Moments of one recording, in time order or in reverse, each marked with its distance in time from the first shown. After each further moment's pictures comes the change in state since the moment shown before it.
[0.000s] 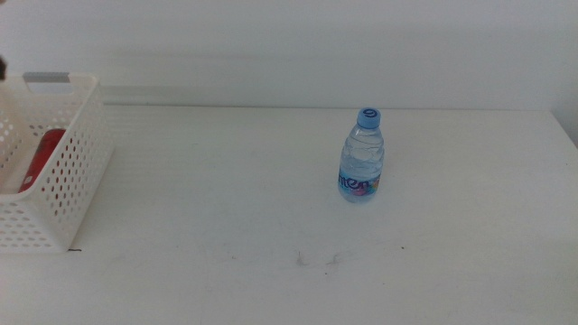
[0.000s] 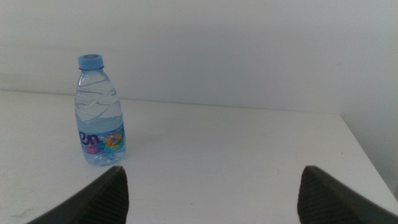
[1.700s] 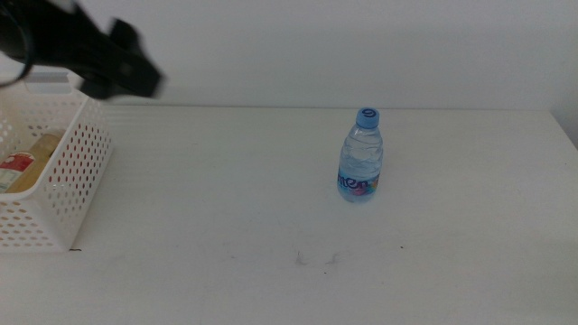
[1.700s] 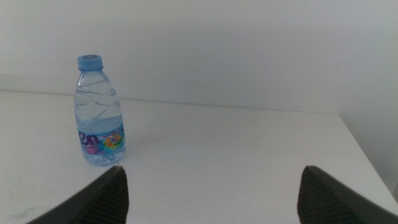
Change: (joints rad) left arm -0.498 -0.331 -0.025 -0.311 0.251 0.342; right arm 0.000 0.000 0.000 0.000 0.000 0.000
